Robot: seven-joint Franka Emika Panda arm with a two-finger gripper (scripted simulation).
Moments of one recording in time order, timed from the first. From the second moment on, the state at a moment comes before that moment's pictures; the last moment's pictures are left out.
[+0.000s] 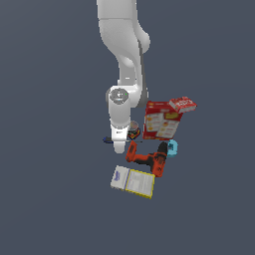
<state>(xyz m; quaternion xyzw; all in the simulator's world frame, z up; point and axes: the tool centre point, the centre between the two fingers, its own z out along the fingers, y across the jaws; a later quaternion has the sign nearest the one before) -0.067 -0.032 0.034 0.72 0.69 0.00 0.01</state>
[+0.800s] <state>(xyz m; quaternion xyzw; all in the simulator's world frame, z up) -0.068 -0.034 0.021 0.72 0.69 0.00 0.01</state>
